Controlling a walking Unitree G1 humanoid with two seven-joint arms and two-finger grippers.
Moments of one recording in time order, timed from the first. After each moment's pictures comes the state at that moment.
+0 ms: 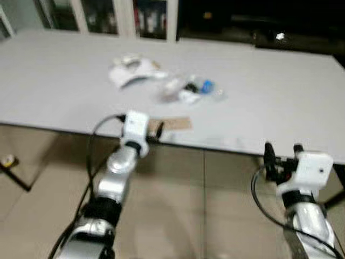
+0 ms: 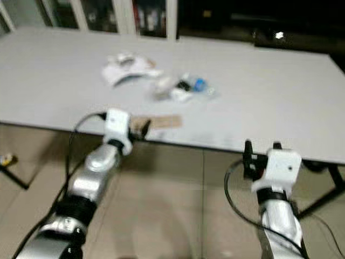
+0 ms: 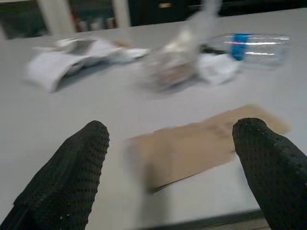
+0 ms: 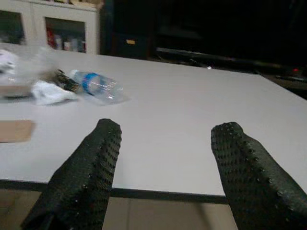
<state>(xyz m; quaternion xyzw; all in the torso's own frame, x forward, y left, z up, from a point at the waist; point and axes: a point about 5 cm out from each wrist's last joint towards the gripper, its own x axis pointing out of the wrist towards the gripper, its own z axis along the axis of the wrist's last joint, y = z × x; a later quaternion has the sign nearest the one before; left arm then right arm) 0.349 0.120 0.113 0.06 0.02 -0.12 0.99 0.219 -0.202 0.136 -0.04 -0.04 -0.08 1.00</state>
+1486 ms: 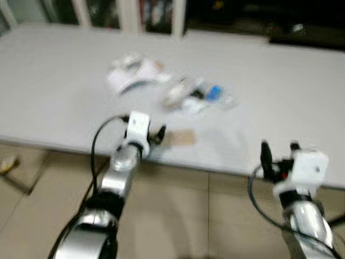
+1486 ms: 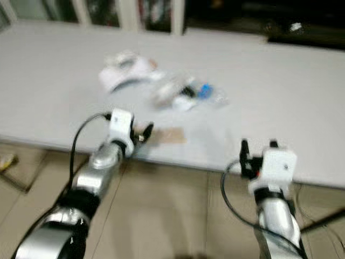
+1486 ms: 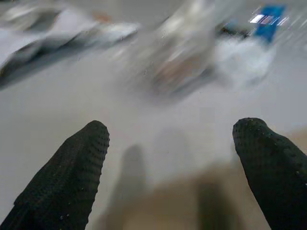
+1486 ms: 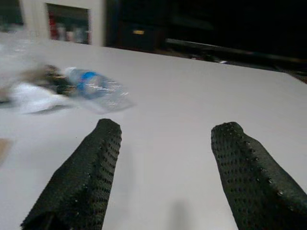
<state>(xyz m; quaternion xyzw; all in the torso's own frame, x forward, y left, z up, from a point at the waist) 0.357 0.107 0.107 0.05 0.05 -0.15 0.99 0.217 -0.199 0.136 -0.05 -0.04 -0.07 1.00</state>
